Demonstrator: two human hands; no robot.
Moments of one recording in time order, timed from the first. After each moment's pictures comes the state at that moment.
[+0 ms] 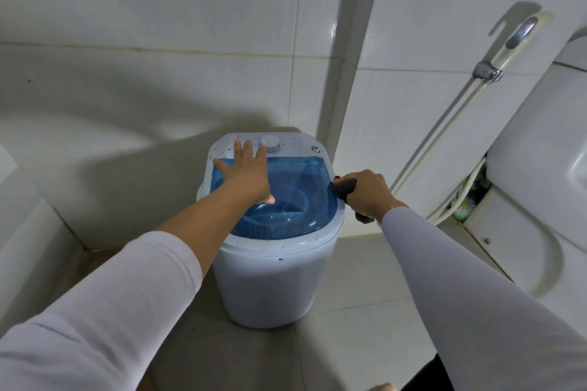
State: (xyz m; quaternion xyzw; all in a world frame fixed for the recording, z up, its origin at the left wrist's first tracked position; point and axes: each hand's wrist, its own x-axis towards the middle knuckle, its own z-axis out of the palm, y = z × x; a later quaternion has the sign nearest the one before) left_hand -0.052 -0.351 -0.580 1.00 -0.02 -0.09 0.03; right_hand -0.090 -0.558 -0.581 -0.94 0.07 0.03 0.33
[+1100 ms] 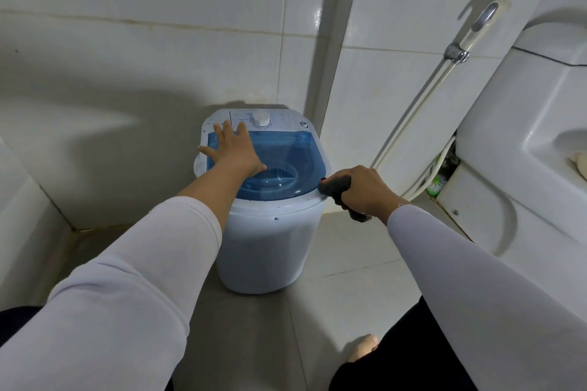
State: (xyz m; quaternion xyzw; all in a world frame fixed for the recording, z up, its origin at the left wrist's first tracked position) left_hand -0.075 -0.340 -0.591 0.99 0.03 -0.04 0.15; right_hand -0.164 -0.551 -0.585 -0.95 0.04 0.03 0.30
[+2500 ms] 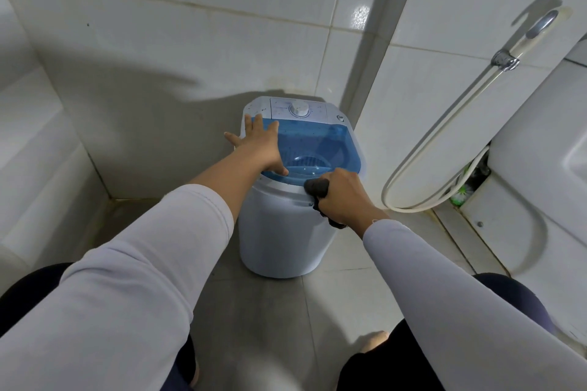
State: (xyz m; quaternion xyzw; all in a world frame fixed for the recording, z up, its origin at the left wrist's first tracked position) left_hand -0.098 -0.300 -0.593 0.99 -0.02 -0.08 0.12; right_hand -0.191 -0.454 -0.592 -0.98 -0.10 0.01 0.15
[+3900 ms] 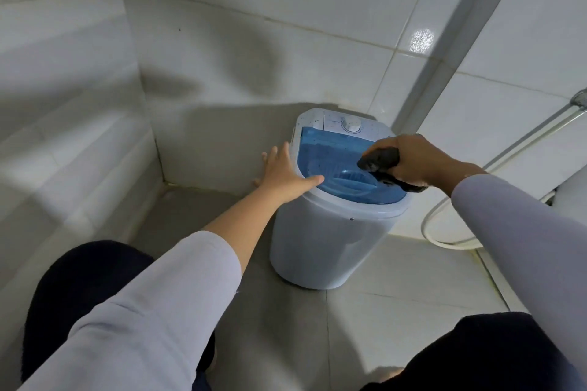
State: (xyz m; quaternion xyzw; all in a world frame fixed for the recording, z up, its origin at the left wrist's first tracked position) left_hand -0.146 -0.264 -0.631 0.90 0.09 0.00 0.42; right_hand -0.140 -0.470 -0.514 -0.97 -0.21 0.04 0.09
